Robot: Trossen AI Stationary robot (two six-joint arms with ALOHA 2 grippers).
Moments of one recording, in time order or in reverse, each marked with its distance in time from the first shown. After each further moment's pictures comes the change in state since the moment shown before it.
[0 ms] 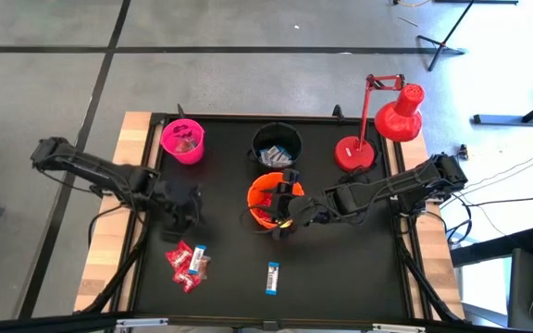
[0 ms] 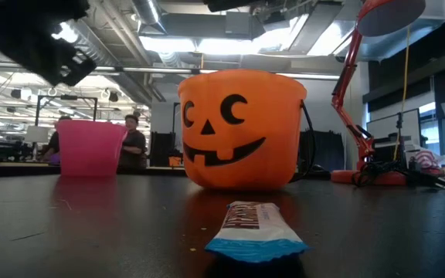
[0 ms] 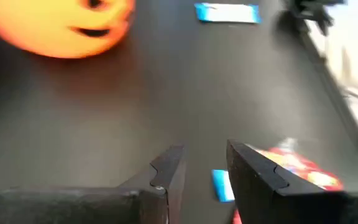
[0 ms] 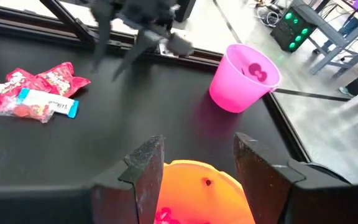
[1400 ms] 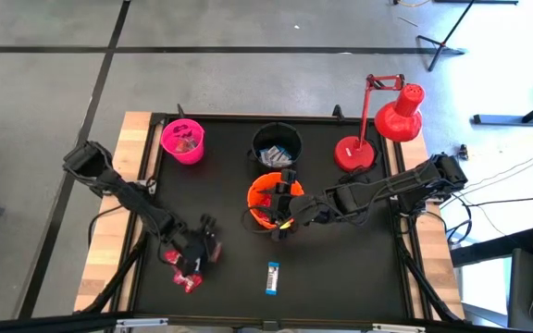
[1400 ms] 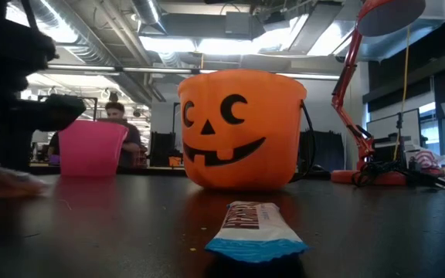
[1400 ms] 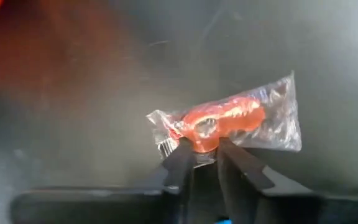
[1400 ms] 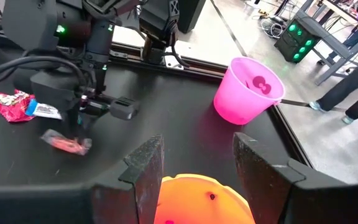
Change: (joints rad) left arm -0.393 0.610 -0.042 0.375 -0.402 -0.048; right arm 0.000 0.000 0.000 0.051 -0.026 -0.034
